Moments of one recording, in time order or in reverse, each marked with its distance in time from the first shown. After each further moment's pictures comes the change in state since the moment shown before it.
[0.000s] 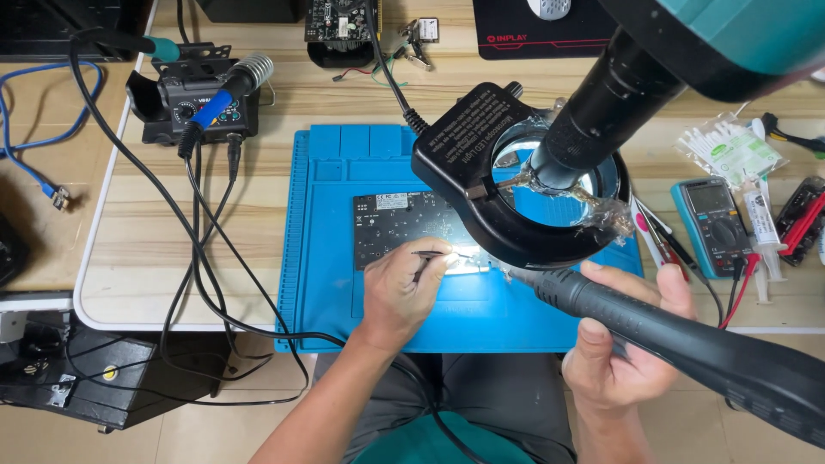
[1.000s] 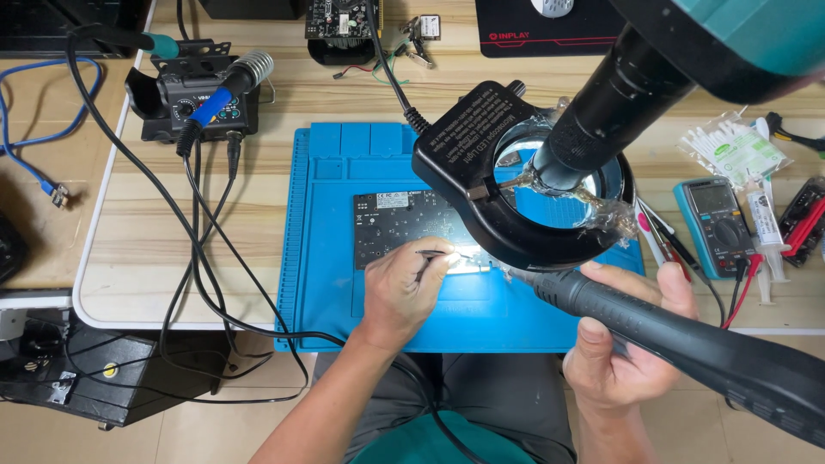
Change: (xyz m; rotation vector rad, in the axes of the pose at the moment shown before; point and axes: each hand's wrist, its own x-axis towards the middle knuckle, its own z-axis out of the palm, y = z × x) left_hand 0.005 0.004 -0.001 0.016 0.005 0.047; right_hand 0.002 0.005 0.001 -0.001 -0.001 -0.022
